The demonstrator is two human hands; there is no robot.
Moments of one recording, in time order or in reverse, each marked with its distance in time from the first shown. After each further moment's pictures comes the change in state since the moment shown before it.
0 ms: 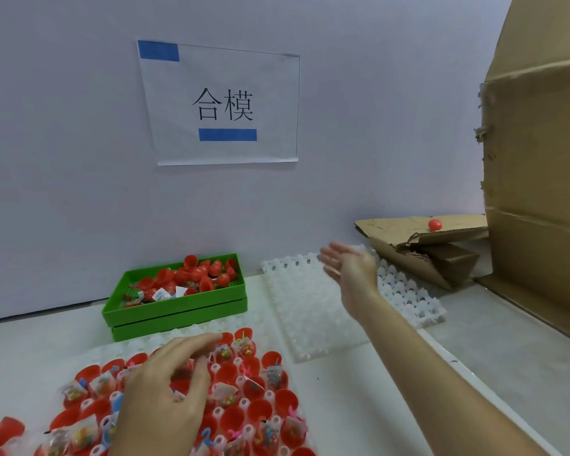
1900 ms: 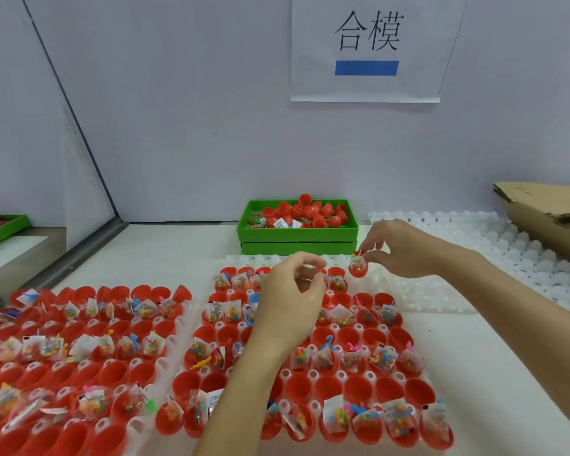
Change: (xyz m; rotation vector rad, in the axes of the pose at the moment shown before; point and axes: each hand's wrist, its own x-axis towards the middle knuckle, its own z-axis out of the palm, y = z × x) left_hand 0.001 -0.013 -0.009 -0.199 0.004 -0.264; right_hand -0.019 0.033 0.059 -1.446 -0.966 -0.679
